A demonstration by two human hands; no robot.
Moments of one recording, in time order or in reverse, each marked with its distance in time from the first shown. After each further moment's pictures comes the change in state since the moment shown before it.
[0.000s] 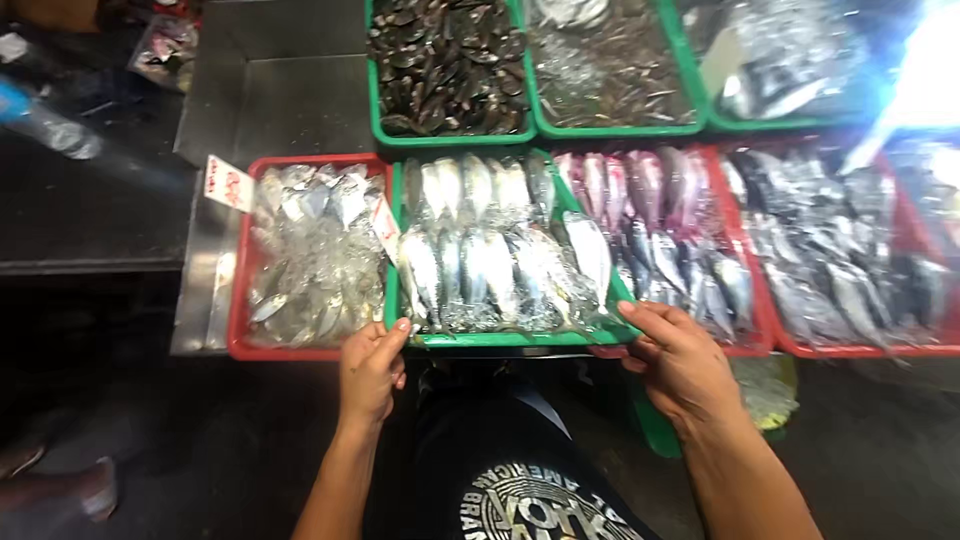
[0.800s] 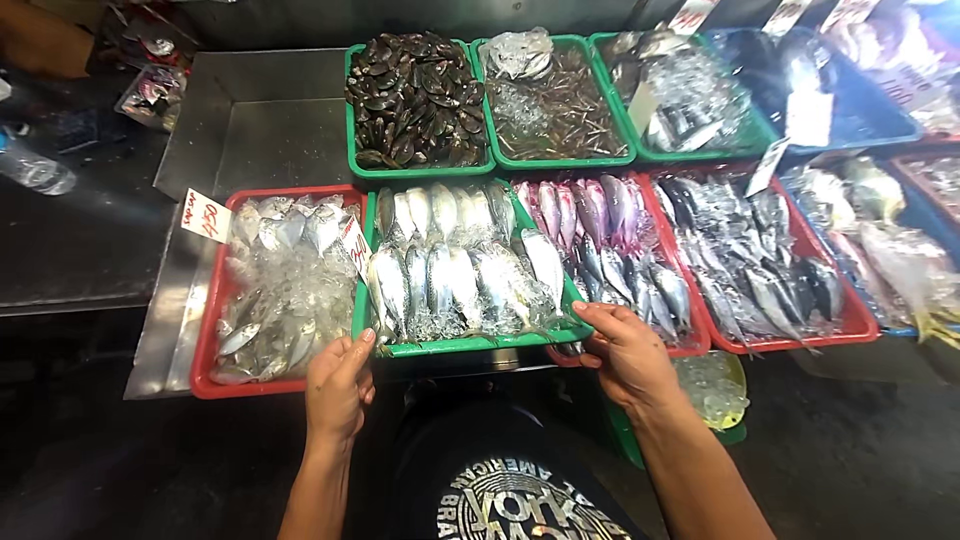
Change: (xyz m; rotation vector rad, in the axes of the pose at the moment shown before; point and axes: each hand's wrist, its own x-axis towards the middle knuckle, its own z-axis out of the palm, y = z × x) left_hand -0.001 0.007 0.011 -0.043 0.013 0.108; right_hand 0.000 -0.013 0.000 0.103 0.000 -0.011
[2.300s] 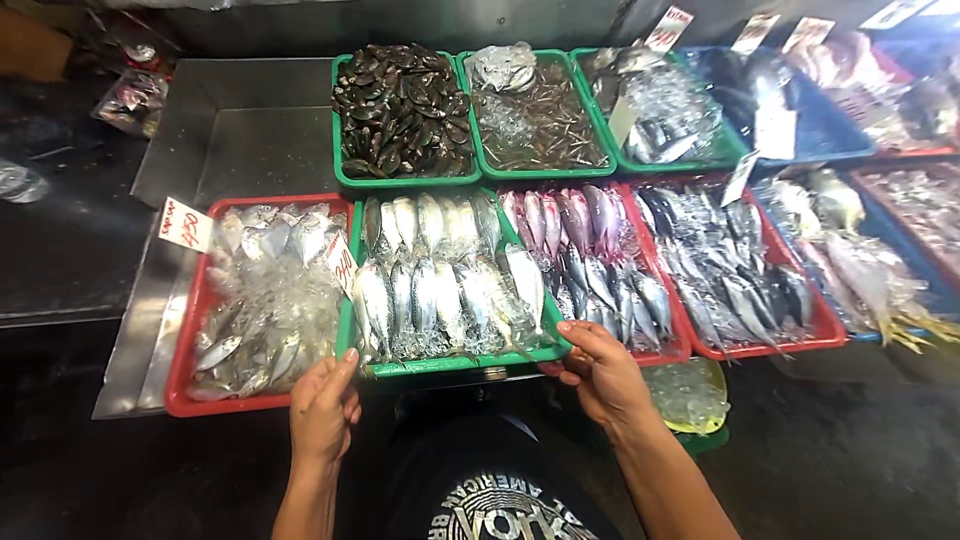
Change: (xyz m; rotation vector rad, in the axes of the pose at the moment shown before) left_hand -0.002 -0.014 -0.001 0.009 0.055 -0.004; right_hand 0.004 0.014 -0.011 0.075 -0.073 0.041
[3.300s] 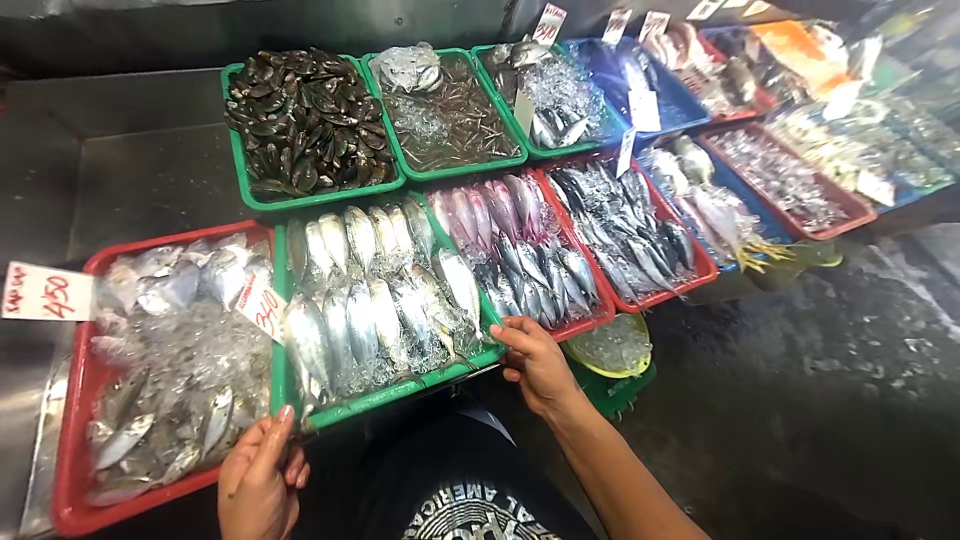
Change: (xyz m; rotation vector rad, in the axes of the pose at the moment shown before) left_hand 0.001 -0.009 -0.009 0.052 -0.009 -0.039; right_hand -0.002 0.013 0.000 -0.021 0.068 0.041
